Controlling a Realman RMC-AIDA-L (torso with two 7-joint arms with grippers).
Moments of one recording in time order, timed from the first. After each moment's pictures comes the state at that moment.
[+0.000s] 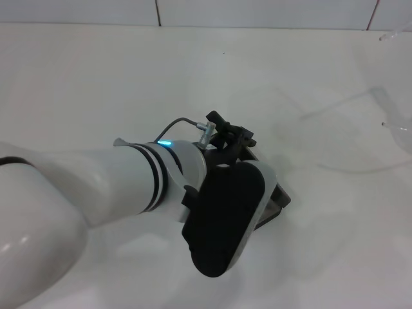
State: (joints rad) left arm -0.23 -2.09 2.15 1.67 2.83 0.83 -1.67; right arm 0.43 1.97 -0.37 -1.17 -2.06 -1.74 2.04
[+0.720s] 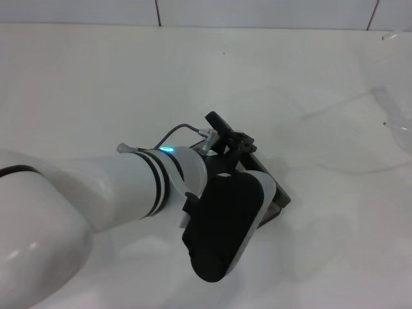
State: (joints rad) left arm -0.23 -2.09 2.17 1.62 2.83 0.79 -1.64; right arm 0.43 1.97 -0.36 -1.15 -2.06 -1.74 2.04
